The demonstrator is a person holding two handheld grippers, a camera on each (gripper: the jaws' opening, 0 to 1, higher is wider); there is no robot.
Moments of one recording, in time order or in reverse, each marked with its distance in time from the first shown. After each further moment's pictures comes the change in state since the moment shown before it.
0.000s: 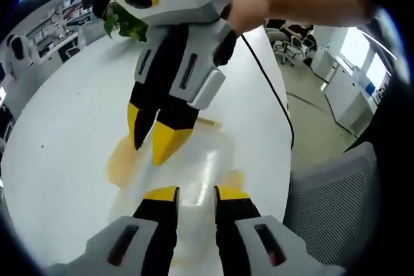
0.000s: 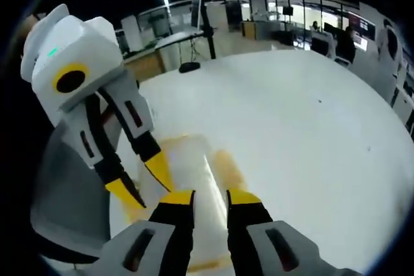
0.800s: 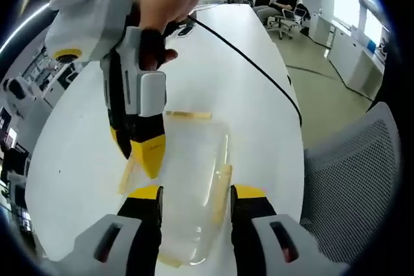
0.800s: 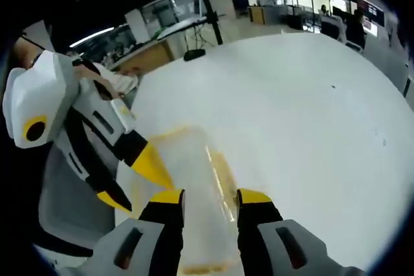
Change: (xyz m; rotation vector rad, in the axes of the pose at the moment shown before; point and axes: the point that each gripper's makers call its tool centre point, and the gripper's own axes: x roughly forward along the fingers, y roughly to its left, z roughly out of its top) left arm 0.006 -0.006 -0.005 0.220 0.039 0.121; right arm 0.017 -0.004 -0.004 0.043 0.082 0.112
